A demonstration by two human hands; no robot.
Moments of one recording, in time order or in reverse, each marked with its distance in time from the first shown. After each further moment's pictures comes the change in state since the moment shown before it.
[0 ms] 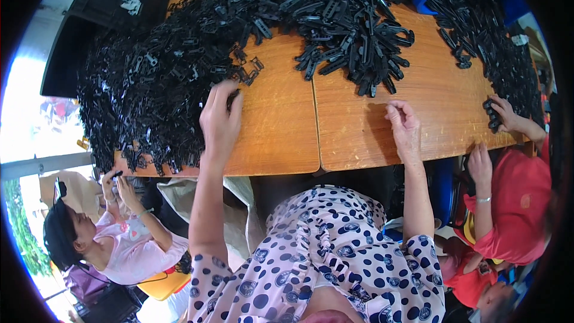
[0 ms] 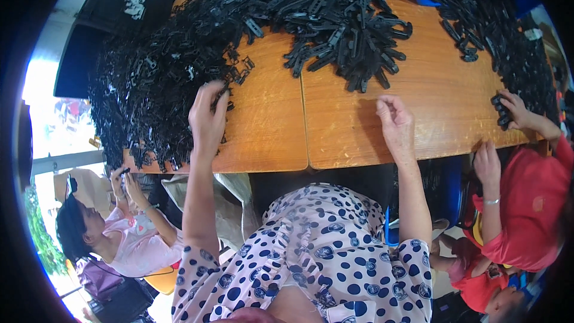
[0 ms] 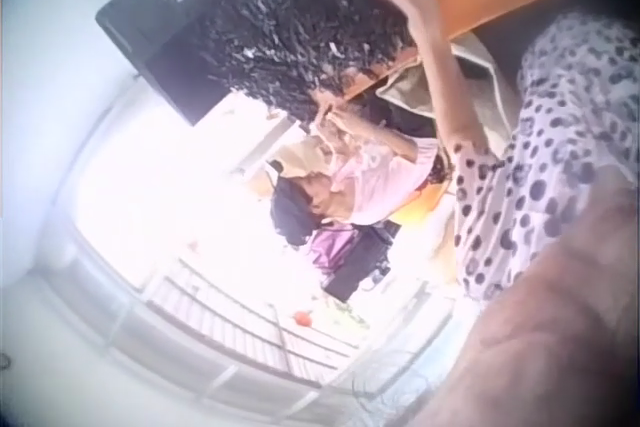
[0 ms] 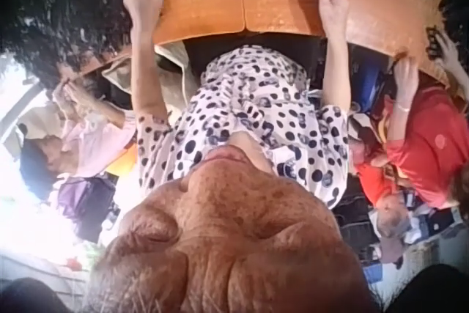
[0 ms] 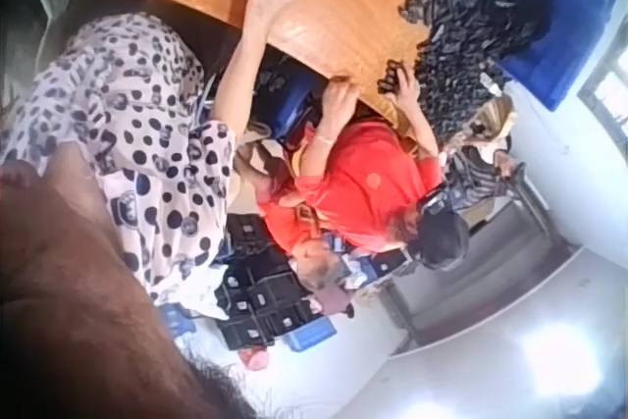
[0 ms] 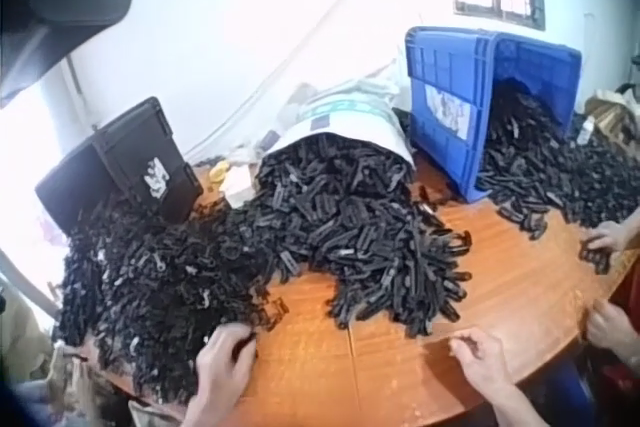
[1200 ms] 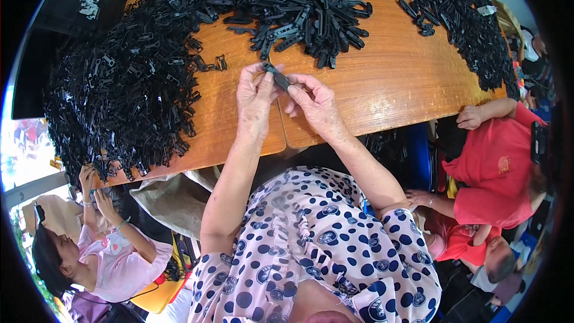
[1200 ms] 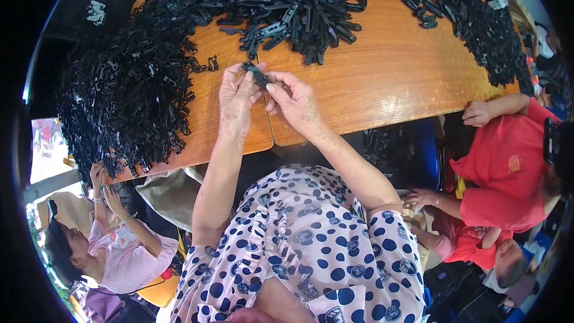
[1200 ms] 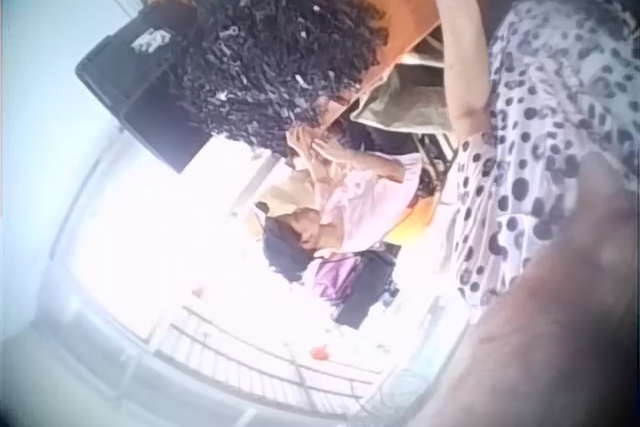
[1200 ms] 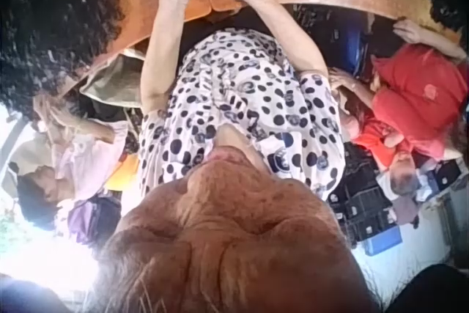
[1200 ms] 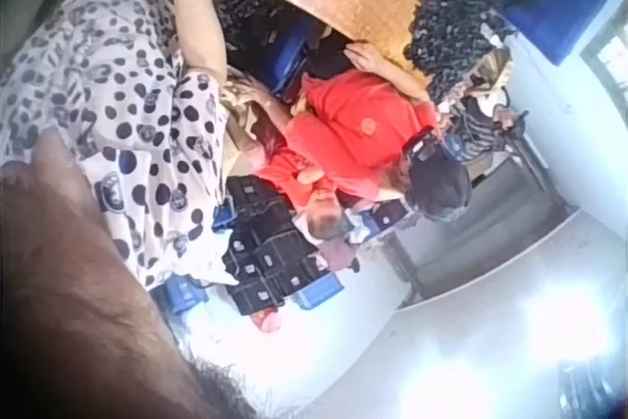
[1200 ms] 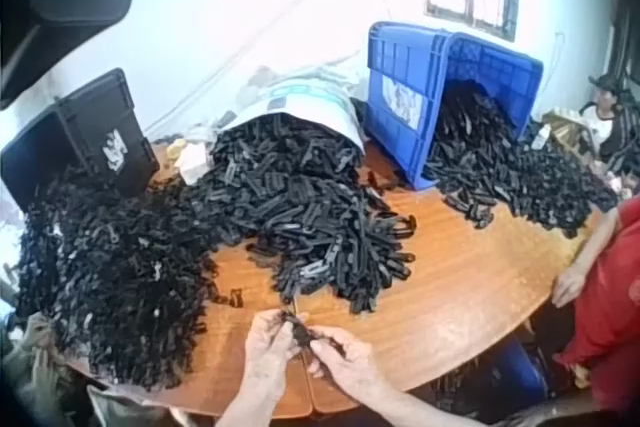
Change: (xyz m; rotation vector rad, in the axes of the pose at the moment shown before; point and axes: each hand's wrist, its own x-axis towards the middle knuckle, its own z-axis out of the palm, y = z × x) left_hand -0.022 0.072 0.102 -1.346 -0.104 -0.678; right_hand -0.025 -0.048 0.107 0.517 -0.348 0.116
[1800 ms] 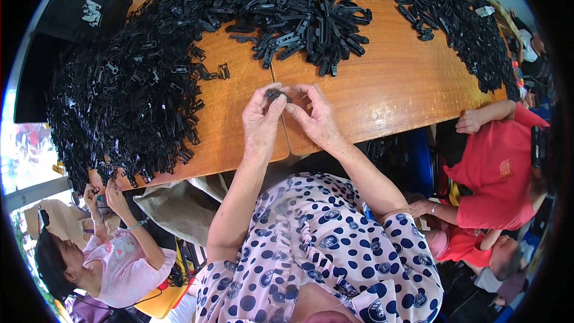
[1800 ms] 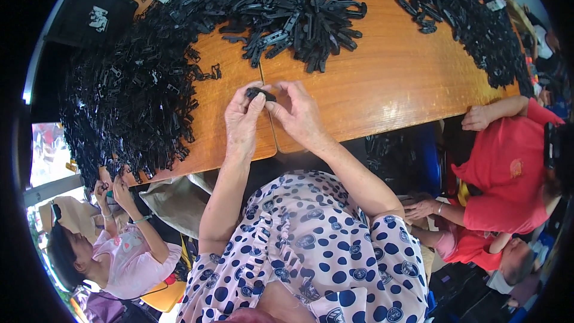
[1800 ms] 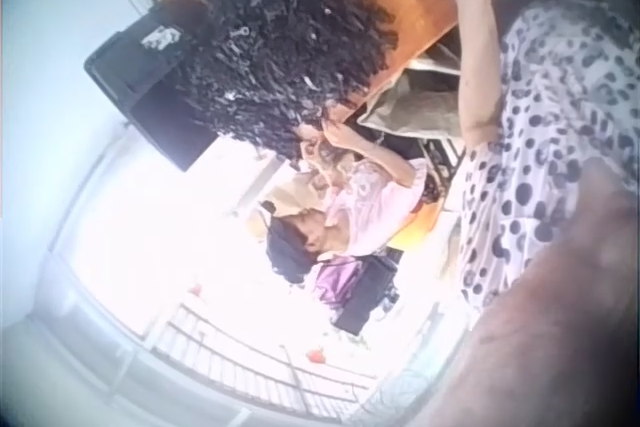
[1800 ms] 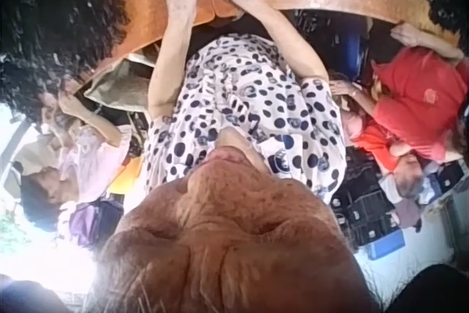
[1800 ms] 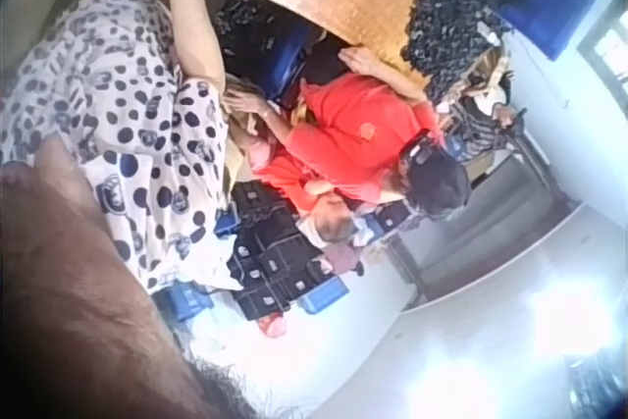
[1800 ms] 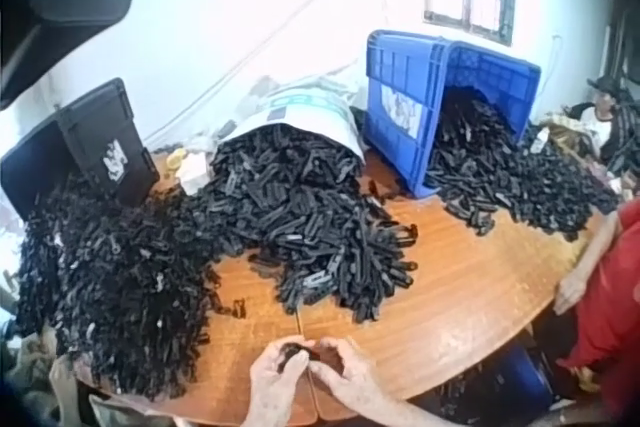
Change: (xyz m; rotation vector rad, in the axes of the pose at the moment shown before) left_hand -0.025 -0.007 -0.001 0.119 -0.022 0.114; right_hand -0.005 0.010 -0.001 -0.715 0.173 -0.375
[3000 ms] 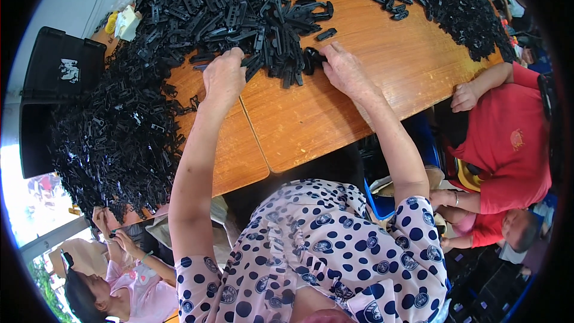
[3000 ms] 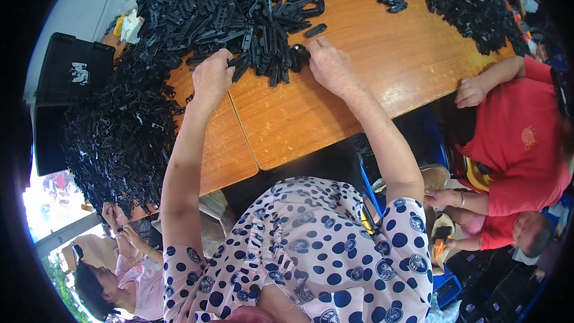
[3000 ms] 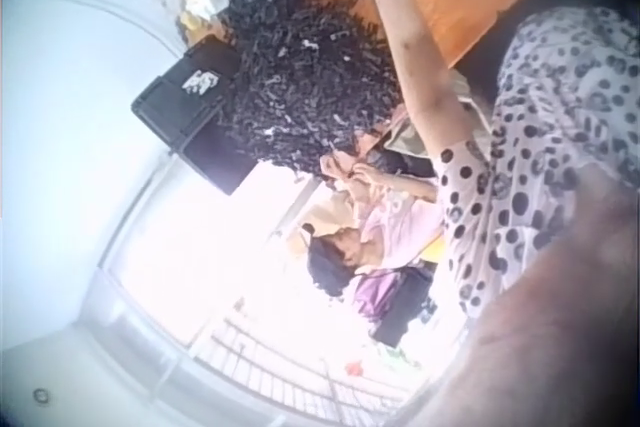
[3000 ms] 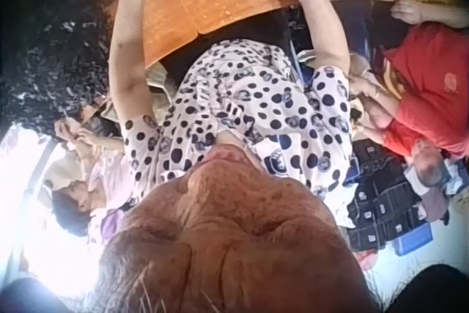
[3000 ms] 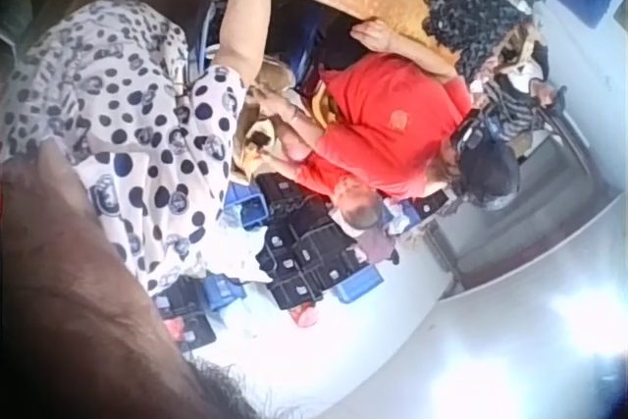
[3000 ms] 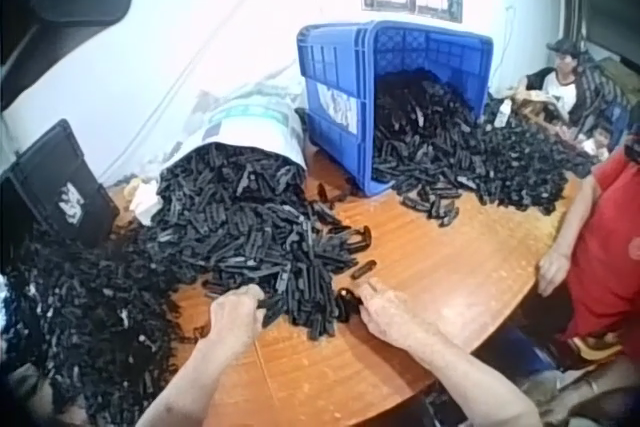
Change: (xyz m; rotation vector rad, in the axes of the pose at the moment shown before) left_hand 0.139 0.031 0.036 1.741 -0.331 0.473; right_hand 0.080 0.078 -0.129 -0.670 -0.084 -0.052
